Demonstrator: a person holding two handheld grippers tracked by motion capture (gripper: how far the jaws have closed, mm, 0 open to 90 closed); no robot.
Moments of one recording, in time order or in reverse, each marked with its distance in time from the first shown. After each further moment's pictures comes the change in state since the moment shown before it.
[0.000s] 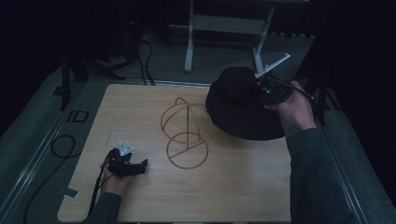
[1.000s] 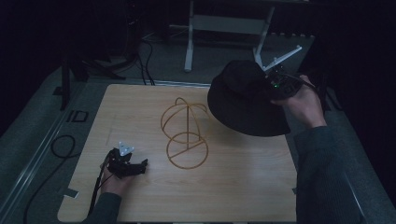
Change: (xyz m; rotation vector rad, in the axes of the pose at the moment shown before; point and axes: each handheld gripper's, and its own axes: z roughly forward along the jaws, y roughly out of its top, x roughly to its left) left arm 0.000 0.000 0.000 -0.003 0.001 0.000; right arm -0.006 0.003 -0.027 -0.048 -0.004 0.003
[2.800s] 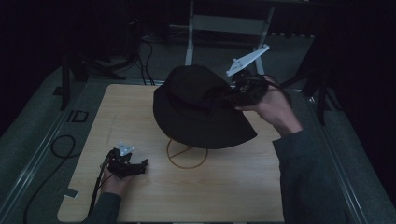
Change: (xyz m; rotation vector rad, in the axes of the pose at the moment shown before) left arm 0.000 0.000 0.000 -0.002 0.000 -0.005; right arm 0.090 0.048 0.002 -0.165 0.340 -0.249
